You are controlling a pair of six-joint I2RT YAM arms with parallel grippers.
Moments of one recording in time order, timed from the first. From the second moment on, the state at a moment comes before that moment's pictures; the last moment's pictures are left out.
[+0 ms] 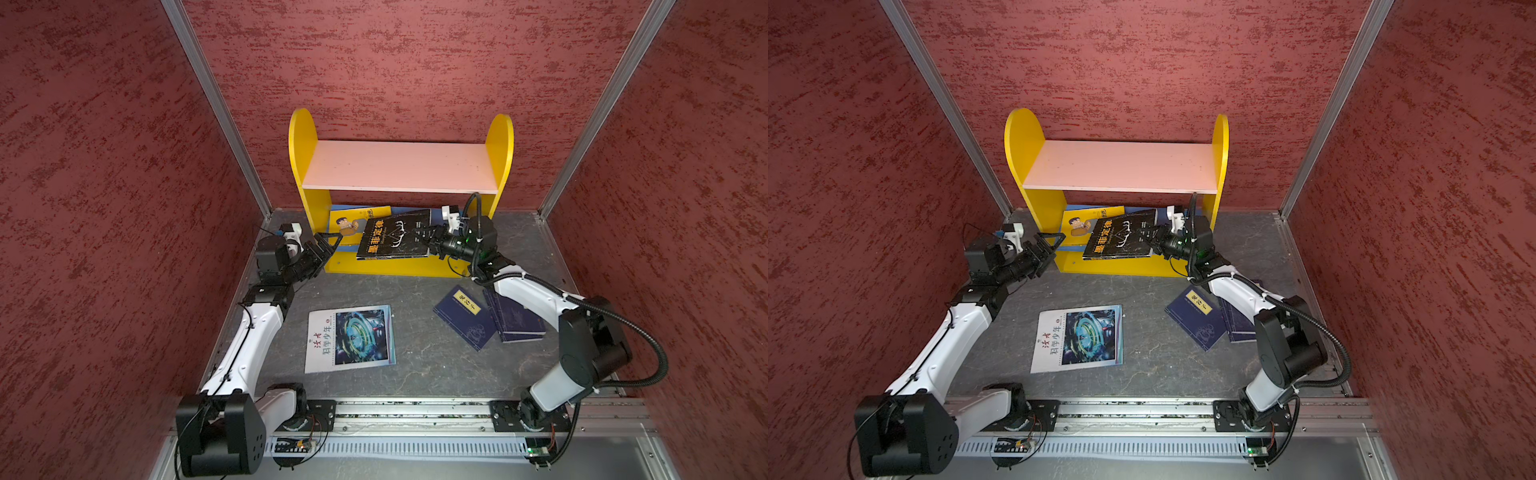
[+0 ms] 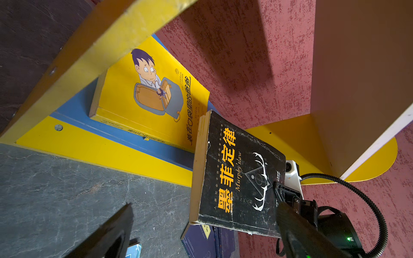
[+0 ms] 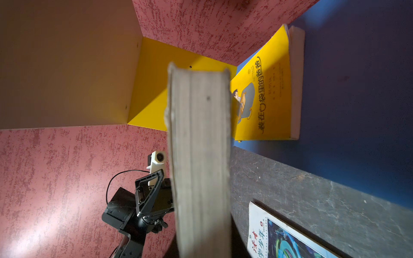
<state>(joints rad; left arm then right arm) 0.05 1.13 0.83 -0.05 0.60 -0.93 0.42 1.63 1.12 0.42 -0.63 1.23</state>
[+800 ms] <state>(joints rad) 0.09 1.03 0.83 -0.18 0.54 -0.85 0.47 2.24 1.77 0.34 -0.73 1.23</state>
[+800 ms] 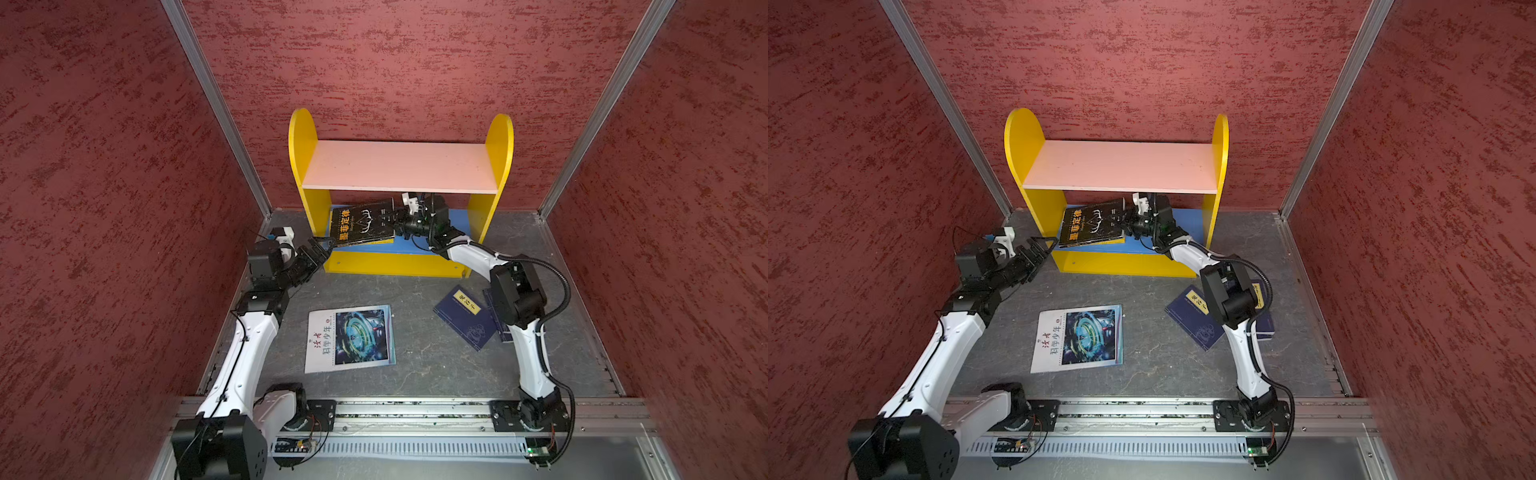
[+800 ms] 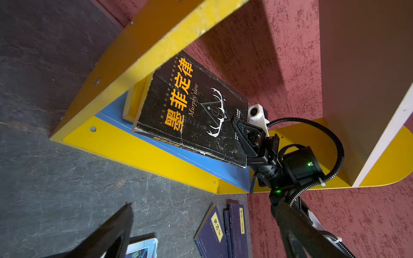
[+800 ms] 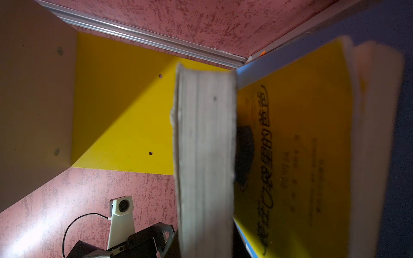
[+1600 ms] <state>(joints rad) 0.11 1.12 0.83 -0.19 0.58 -0.84 0.47 2.34 1.93 0.24 -0.73 1.22</state>
